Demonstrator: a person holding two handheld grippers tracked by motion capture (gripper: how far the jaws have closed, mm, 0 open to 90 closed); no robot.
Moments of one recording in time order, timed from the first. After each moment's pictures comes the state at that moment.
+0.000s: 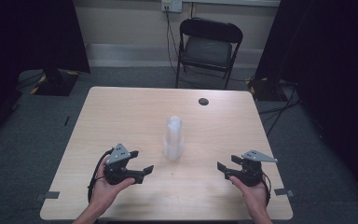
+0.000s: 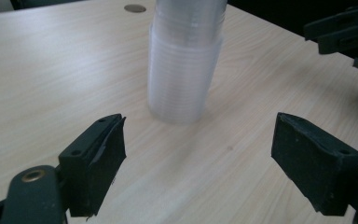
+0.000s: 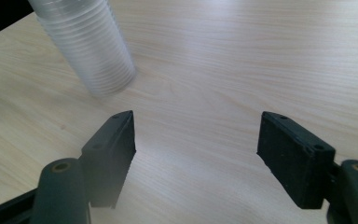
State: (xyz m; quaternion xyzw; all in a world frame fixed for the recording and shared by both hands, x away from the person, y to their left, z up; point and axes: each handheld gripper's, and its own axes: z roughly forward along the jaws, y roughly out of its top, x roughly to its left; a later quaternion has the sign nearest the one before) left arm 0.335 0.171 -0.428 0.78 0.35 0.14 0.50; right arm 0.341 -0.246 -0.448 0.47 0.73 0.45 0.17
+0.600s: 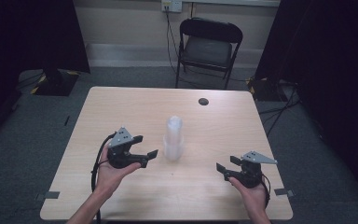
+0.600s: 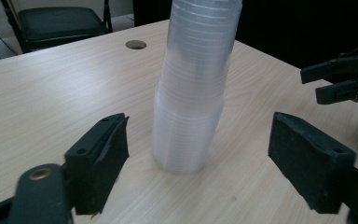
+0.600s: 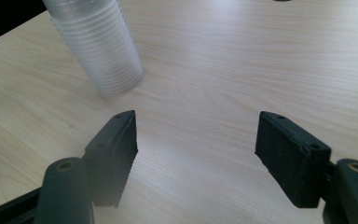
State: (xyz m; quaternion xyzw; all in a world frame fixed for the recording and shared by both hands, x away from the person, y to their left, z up) left arm 0.364 0.160 -0.394 0.77 0.34 0.15 0.52; right arm 0.336 -0.244 -0.448 0.46 0.74 0.46 0.17
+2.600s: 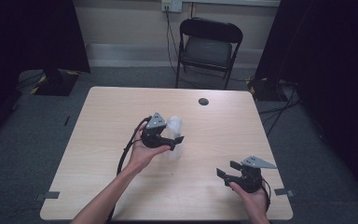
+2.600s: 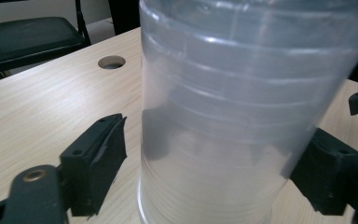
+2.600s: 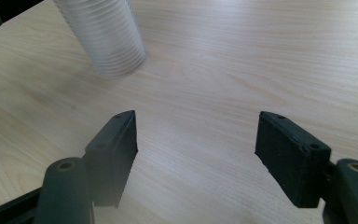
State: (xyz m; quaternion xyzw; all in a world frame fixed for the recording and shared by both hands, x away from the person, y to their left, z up) left arm 0.442 0.086 -0.419 0.80 0.28 0.15 0.52; right arm 0.328 -0.247 -0.460 0.46 0.74 0.45 0.16
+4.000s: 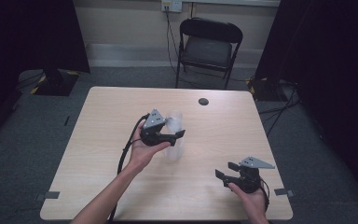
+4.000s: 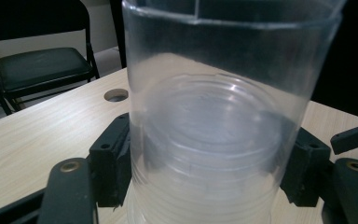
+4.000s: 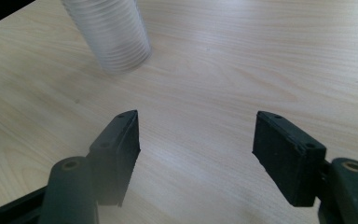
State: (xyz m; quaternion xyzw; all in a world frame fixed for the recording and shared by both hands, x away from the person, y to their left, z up) left arm 0.432 0.086 -0.395 0.77 0.27 0.18 0.55; right arm 0.327 -0.244 -0.462 0.46 0.75 0.45 0.15
